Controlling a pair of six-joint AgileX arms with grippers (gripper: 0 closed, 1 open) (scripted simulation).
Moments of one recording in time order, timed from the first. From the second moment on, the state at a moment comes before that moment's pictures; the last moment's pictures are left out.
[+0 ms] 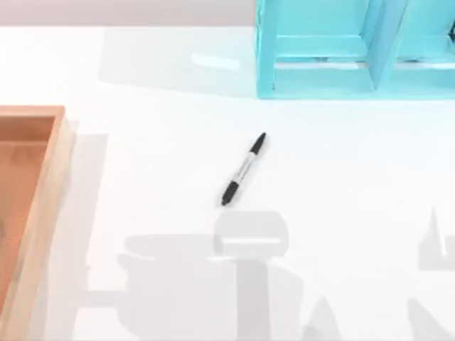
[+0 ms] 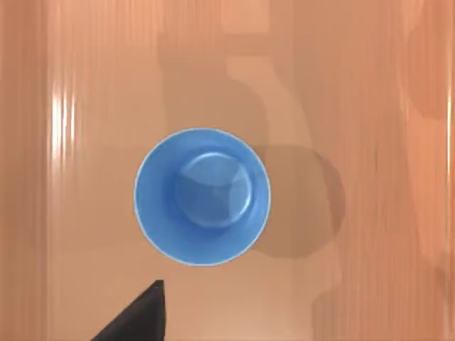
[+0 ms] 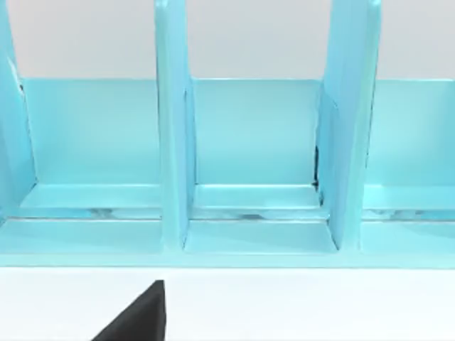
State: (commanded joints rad) left arm 0.15 1.32 1.11 -0.97 0.00 0.18; right arm 0.00 0.00 0.00 0.00 0.00 0.00
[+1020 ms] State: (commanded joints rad) left arm 0.20 1.77 1.40 -1.20 0.00 0.23; right arm 0.00 0.00 0.00 0.00 0.00 0.00
